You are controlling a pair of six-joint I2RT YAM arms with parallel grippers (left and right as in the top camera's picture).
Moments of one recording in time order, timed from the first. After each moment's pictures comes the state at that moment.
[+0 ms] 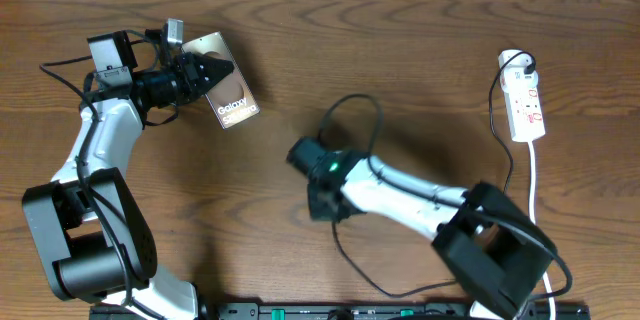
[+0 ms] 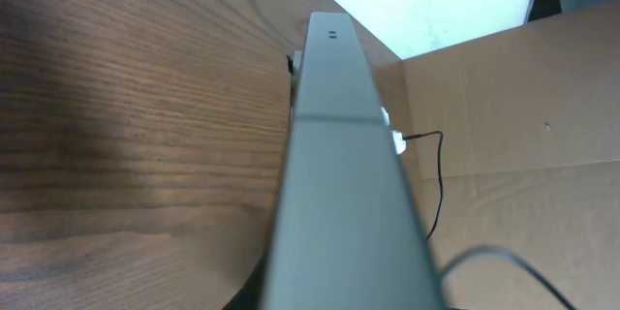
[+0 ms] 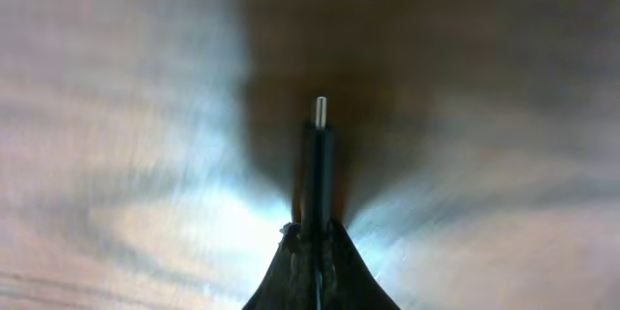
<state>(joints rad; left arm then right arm) 0.25 1.78 1.15 -0.24 1.12 -0.35 0.85 1.89 1.15 -0.74 -0.11 0.79</state>
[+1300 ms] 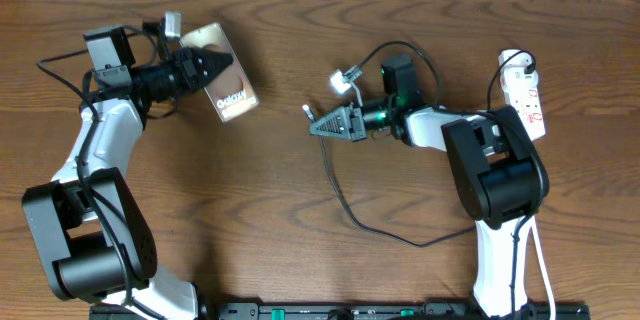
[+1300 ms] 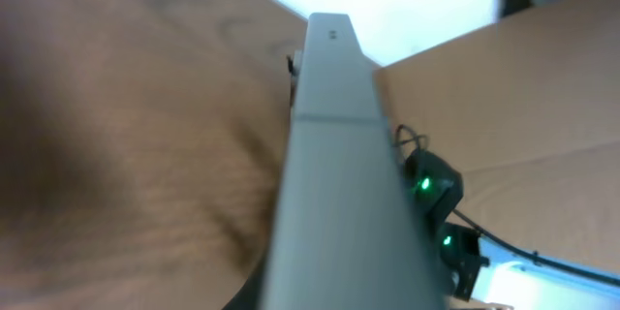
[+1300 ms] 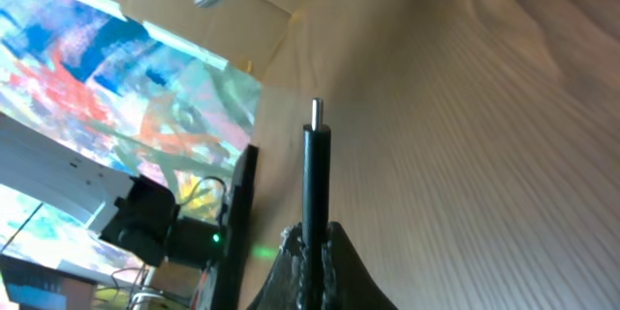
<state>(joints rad) 0.25 1.78 1.15 -0.06 1.17 -0.40 0.36 2.21 1.16 0.44 -1.39 0.36</state>
